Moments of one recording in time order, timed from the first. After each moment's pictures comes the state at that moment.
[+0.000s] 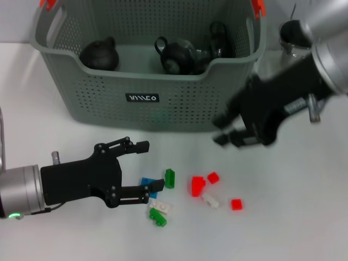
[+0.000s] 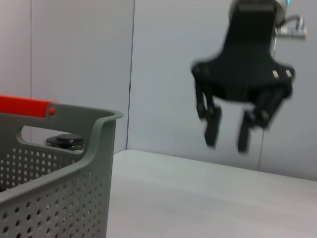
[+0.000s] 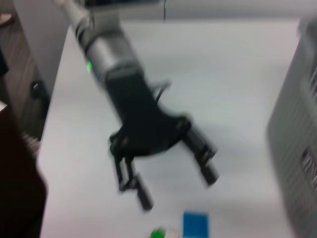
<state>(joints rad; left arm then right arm) -0.40 -2.17 0.57 0.64 2.03 1.70 -1.01 0.78 2.09 -1.17 -1.40 -2.29 -1.82 2.02</state>
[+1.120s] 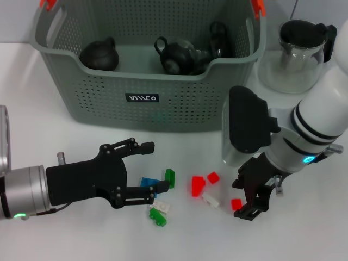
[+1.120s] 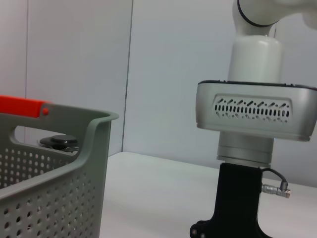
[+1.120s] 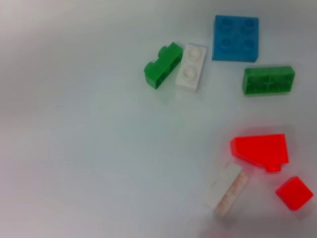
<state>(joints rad) -0.41 -2.17 0.57 0.62 2.03 1.69 -1.01 0.80 2.11 -1.65 -0.98 -2.50 -1.43 2.08</state>
